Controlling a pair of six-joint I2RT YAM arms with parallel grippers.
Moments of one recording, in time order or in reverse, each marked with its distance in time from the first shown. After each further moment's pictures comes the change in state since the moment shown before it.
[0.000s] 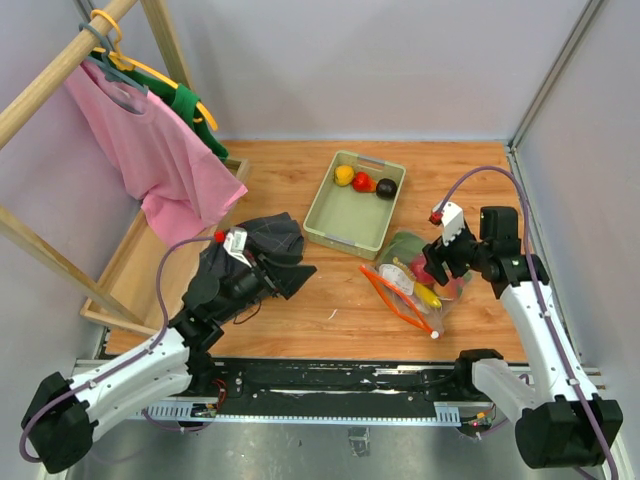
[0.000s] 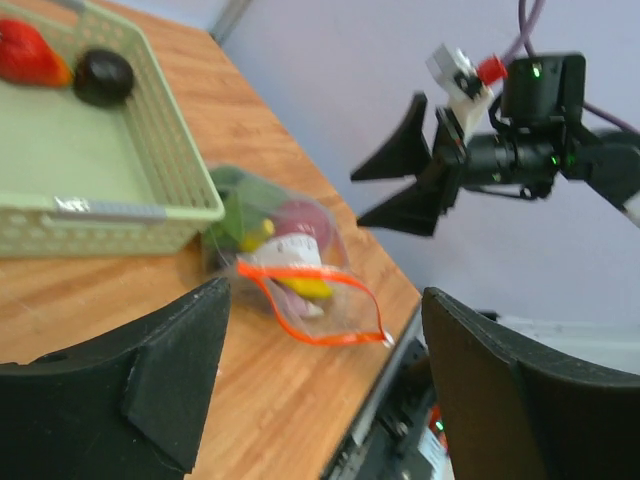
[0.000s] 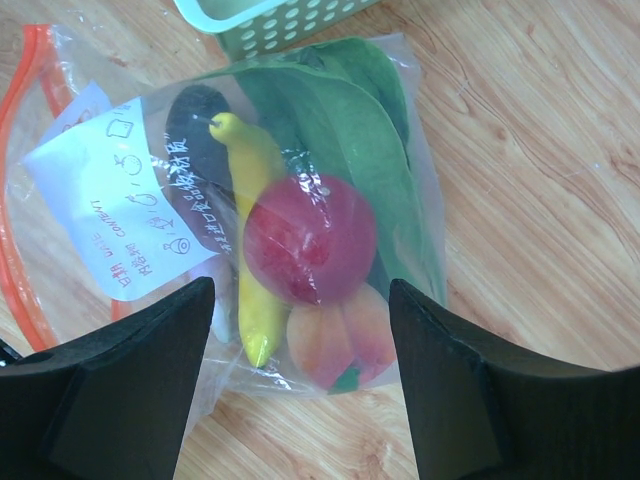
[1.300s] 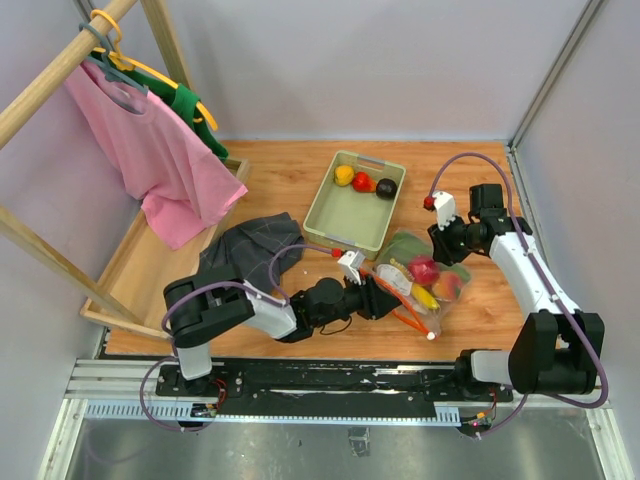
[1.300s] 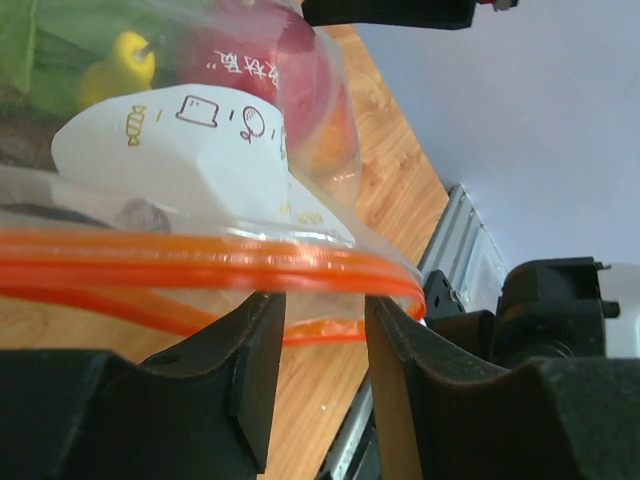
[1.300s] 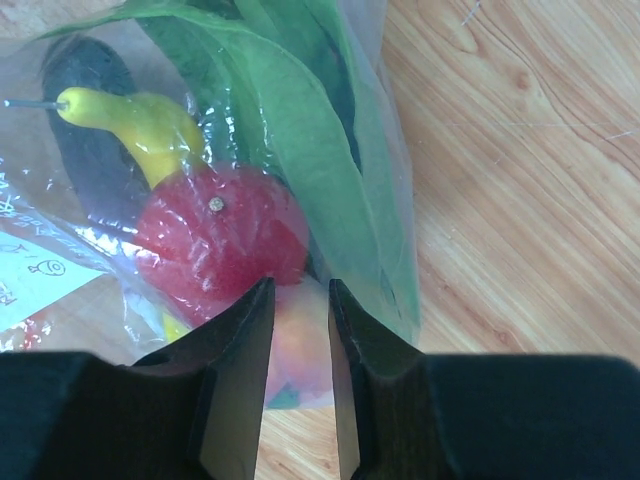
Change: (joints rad) left arm -0.456 1.106 0.368 0.437 -0.229 -0.109; right arm -0.053 0.371 0.134 -0.028 0.058 -0.065
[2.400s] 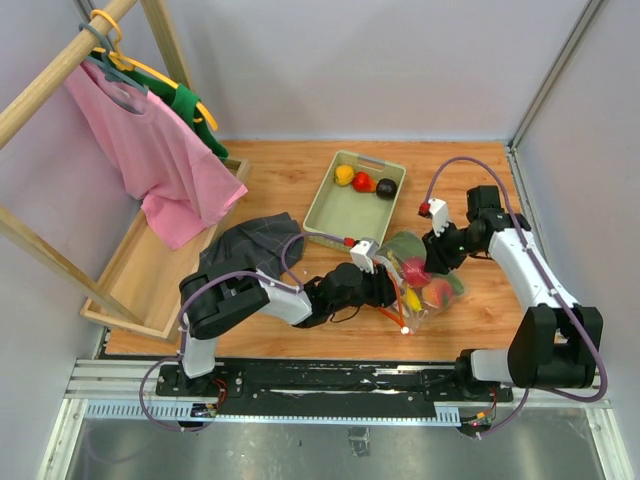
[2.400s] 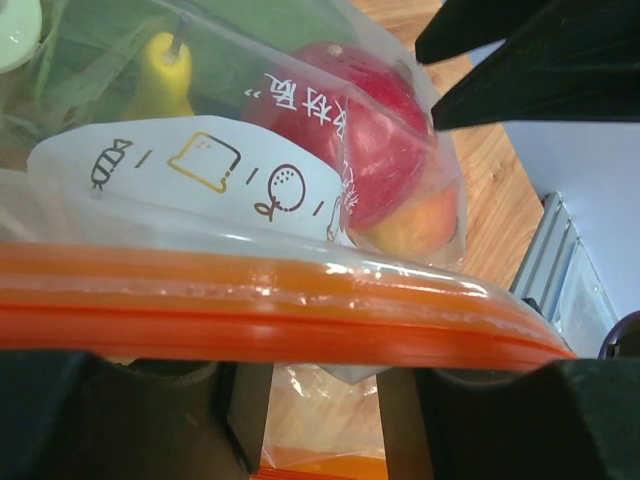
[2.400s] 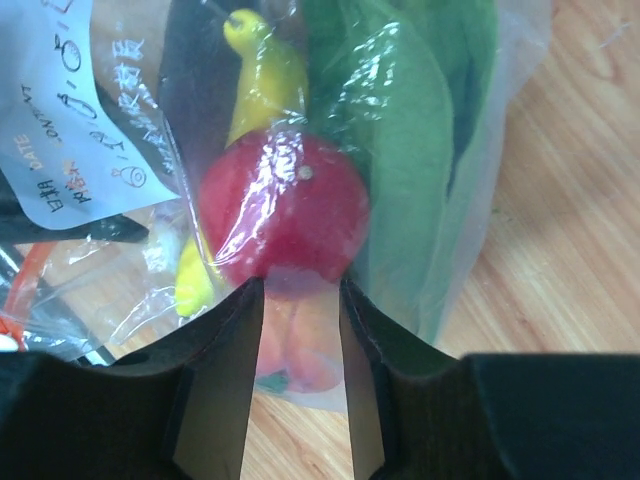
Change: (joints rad) left arm 0.062 0.117 0.193 -0.223 -0.013 0.077; right arm 0.000 0.031 0.014 -0.135 -0.186 -0.095
